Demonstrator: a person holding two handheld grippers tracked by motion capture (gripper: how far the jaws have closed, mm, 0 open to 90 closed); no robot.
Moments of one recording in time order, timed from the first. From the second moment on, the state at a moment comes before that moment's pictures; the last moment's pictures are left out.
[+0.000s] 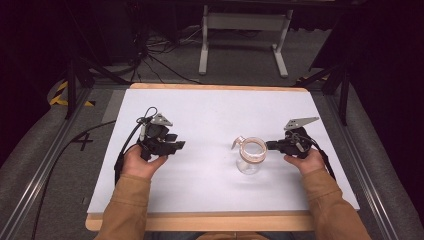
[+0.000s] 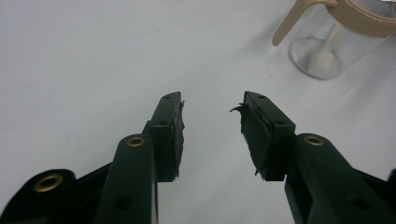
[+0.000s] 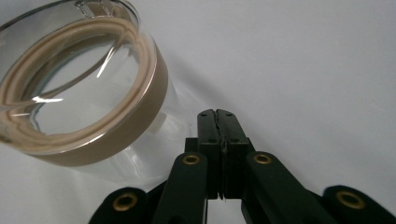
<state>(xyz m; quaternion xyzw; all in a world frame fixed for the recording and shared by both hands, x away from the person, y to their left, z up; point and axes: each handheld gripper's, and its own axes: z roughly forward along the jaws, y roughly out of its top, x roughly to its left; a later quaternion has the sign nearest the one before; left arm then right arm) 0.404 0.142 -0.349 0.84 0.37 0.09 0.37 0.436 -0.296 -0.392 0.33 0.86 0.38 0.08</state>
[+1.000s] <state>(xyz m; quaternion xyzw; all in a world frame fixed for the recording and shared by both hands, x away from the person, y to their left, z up) 0.405 0.138 -0.350 0.85 0.36 0.09 0.37 0.435 -0.280 -0.403 0.31 0.87 0.38 0.06</state>
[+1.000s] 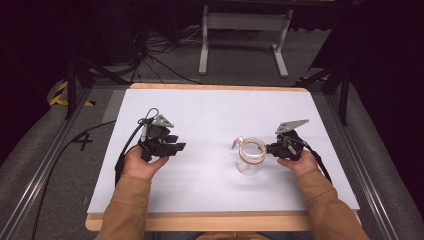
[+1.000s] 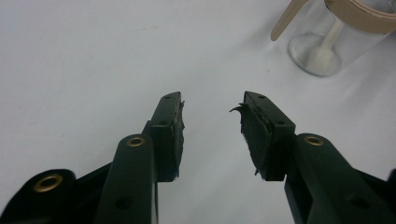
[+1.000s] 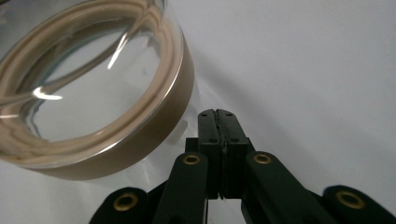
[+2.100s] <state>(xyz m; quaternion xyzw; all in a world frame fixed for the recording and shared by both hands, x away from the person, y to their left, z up) 0.418 0.116 -0.348 0.86 0.34 0.07 0.38 0.403 -0.247 -0.413 0.26 0.91 0.32 0.04</state>
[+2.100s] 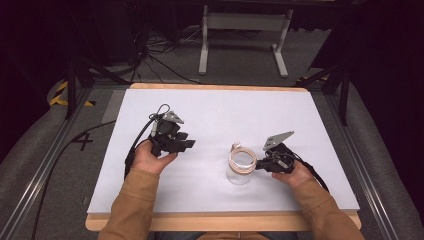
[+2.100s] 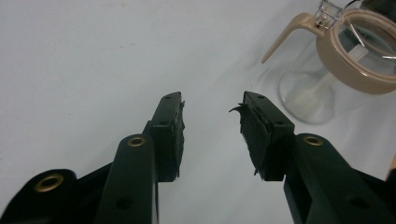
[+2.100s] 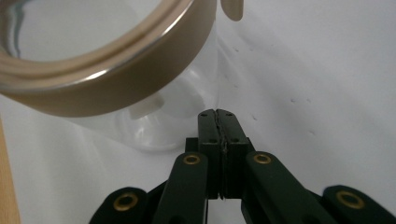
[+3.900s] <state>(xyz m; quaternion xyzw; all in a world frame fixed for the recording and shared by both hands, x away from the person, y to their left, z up) 0.442 0.010 -0.349 0.86 0.23 -0.04 0.45 0.369 -0.287 -0.395 0.31 0.87 0.38 0.08</state>
